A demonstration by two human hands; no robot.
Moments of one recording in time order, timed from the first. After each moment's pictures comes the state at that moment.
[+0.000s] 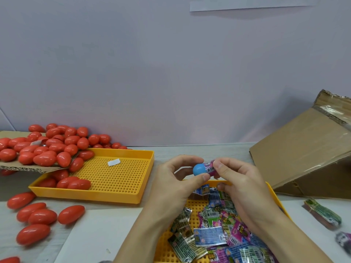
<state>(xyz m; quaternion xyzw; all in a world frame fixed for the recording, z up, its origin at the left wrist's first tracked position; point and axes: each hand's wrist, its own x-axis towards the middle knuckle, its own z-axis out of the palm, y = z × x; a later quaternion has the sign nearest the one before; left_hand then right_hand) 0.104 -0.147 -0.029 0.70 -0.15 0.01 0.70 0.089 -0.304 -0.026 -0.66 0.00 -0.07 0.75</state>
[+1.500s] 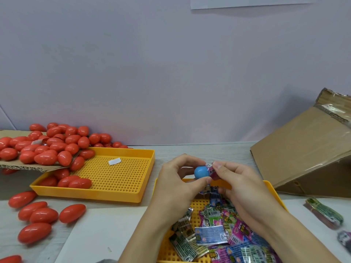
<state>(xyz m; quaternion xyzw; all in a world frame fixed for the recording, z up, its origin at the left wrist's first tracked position) 0.102 -0.152 -0.027 0.75 -0.16 0.04 0.65 0.092 -0.305 -0.029 -0.68 0.02 0.00 0.74</state>
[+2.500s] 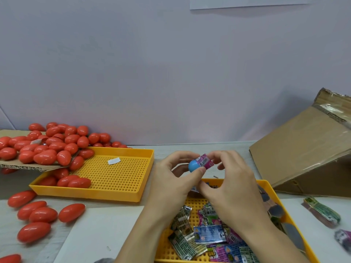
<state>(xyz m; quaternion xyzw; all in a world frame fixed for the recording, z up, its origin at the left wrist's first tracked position) 0.103 -0.151 -0.027 0.68 -0.13 0.06 0.72 0.085 -0.291 -0.034 -0.89 -0.08 -0.28 0.35</state>
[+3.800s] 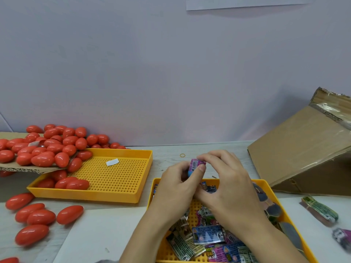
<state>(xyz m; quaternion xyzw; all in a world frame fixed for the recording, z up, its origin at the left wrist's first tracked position) 0.098 -0.157 -0.024 0.77 -0.18 0.02 0.62 0.081 -0.291 -0.029 -0.89 -0.15 -0.30 0.30</state>
